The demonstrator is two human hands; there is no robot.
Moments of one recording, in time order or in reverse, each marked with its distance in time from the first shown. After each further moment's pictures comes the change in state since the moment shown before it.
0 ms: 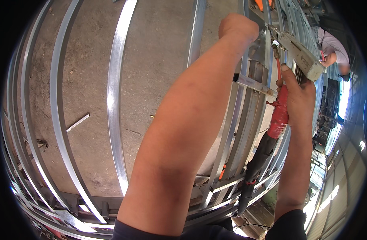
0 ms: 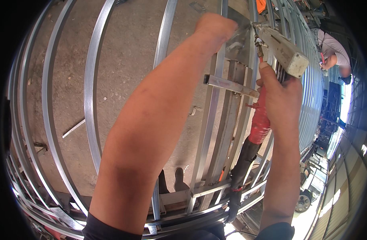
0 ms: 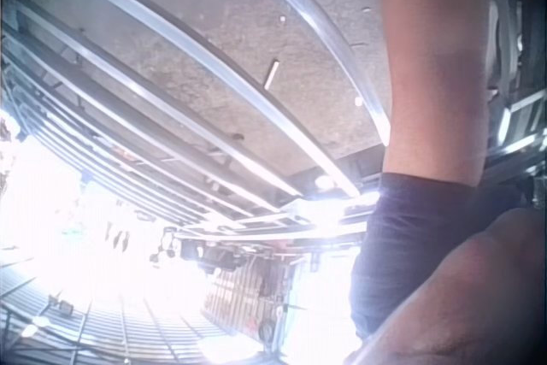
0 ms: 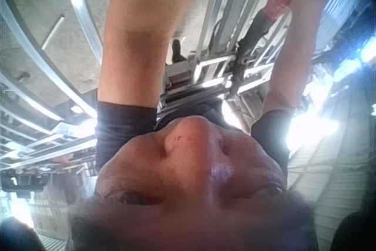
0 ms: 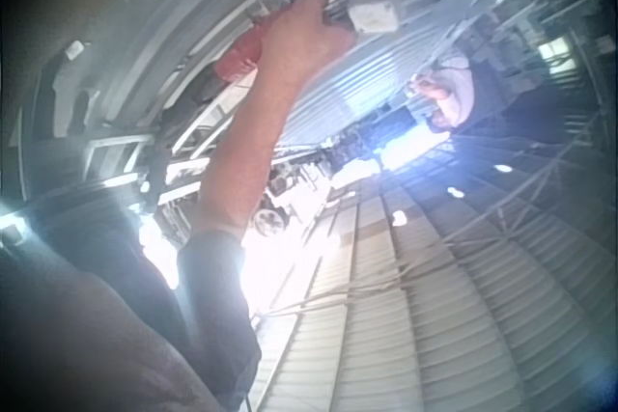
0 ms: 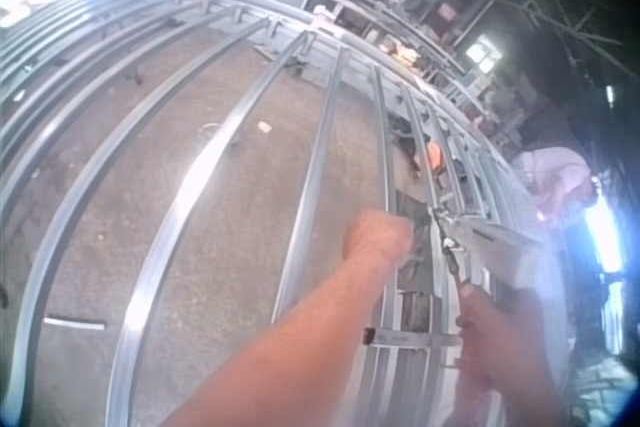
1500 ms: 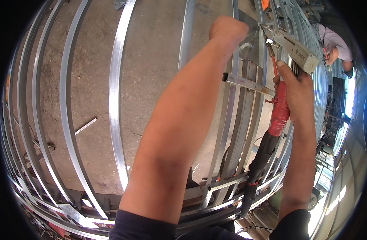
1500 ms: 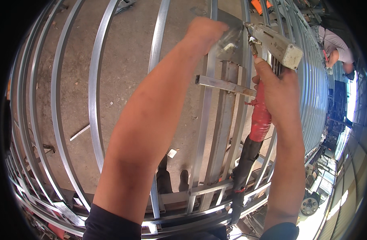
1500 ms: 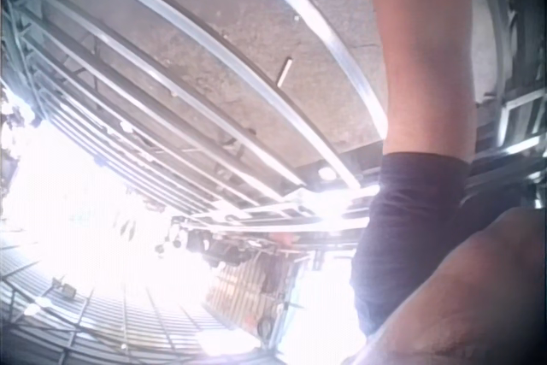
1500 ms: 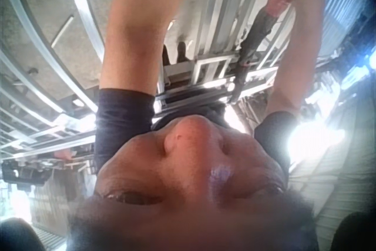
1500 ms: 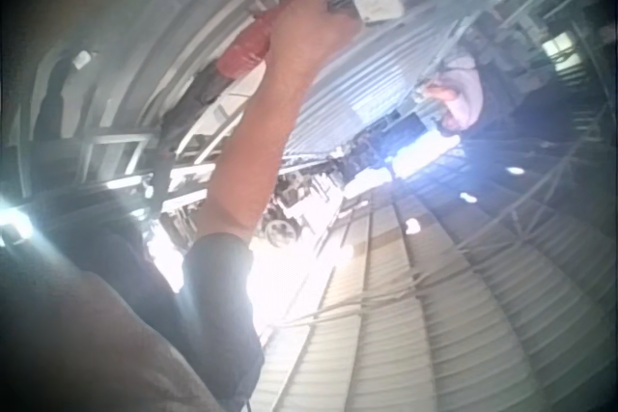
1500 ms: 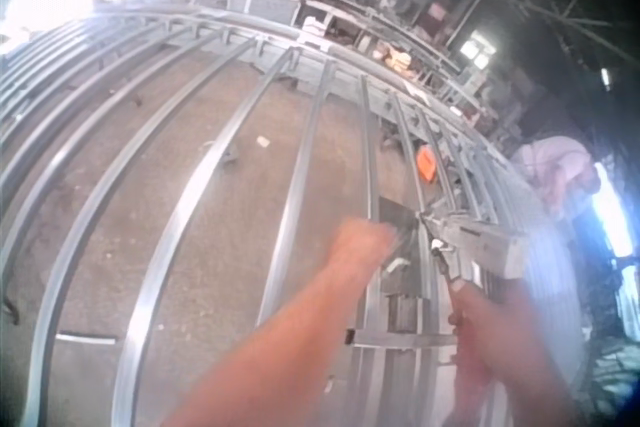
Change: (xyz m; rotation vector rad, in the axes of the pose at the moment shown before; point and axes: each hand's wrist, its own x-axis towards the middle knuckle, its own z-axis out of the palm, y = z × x) left_hand -0.004 0.003 -0.006 0.131 0.002 0.019; right_hand 0.006 -0.002 -0.018 0.067 -0.063 0.076
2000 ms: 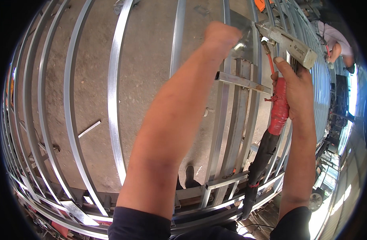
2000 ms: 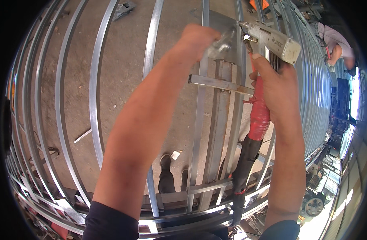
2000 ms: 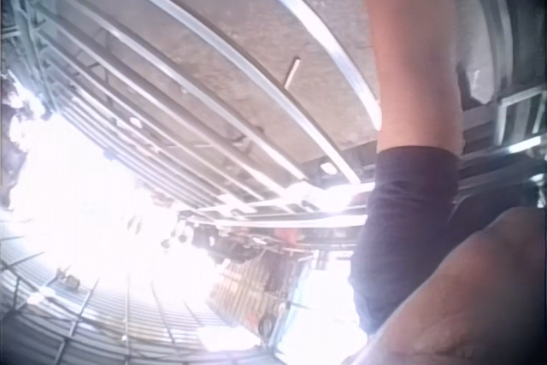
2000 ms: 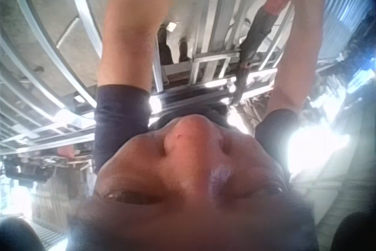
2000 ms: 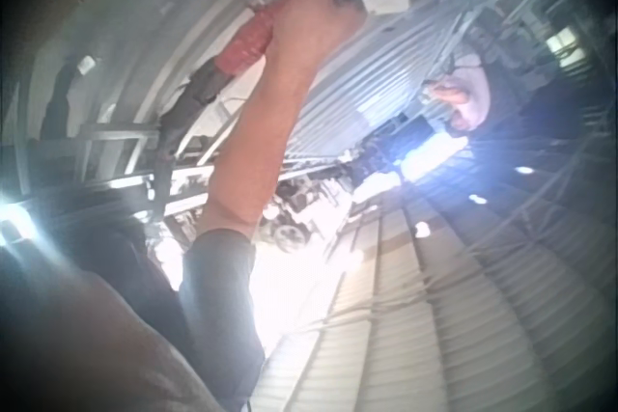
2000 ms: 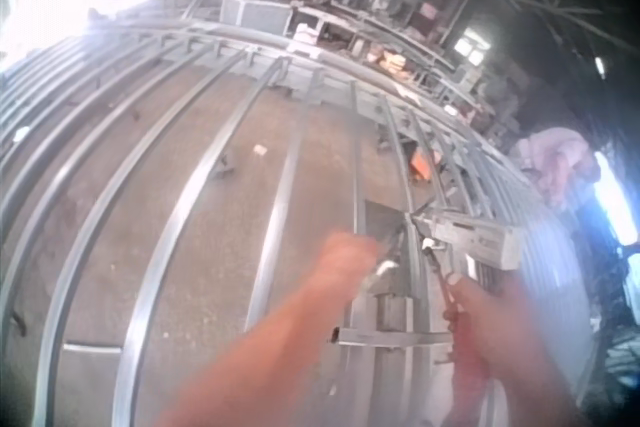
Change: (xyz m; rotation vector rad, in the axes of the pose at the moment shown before) left_hand -0.030 -0.001 0.001 -0.173 -0.009 -0.064; right_hand 0.000 0.002 -0.008 0.140 0.028 -0.019
